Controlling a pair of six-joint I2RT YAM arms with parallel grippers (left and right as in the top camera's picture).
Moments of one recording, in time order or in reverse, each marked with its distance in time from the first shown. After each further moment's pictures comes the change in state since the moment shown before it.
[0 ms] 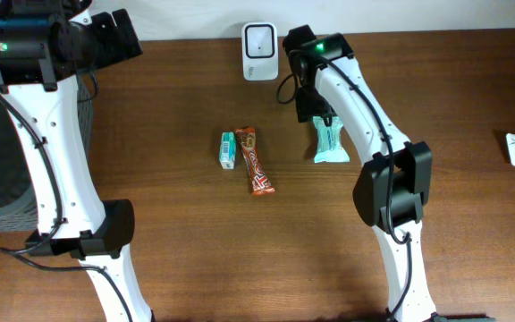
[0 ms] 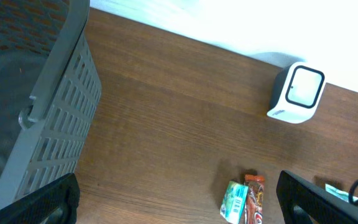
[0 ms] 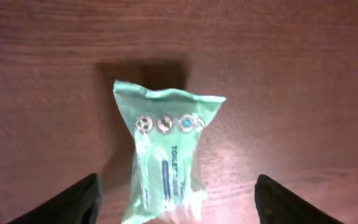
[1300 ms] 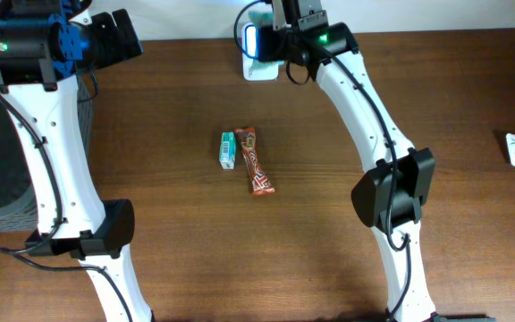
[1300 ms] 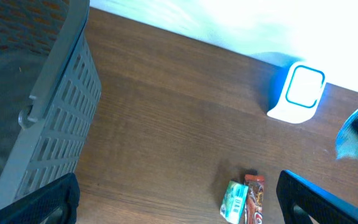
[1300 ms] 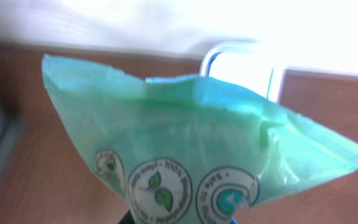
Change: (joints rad) left arm 0.000 0.000 0.000 0.000 0.000 0.000; right arm 0.015 0.001 0.160 0.660 -0.457 -0.081
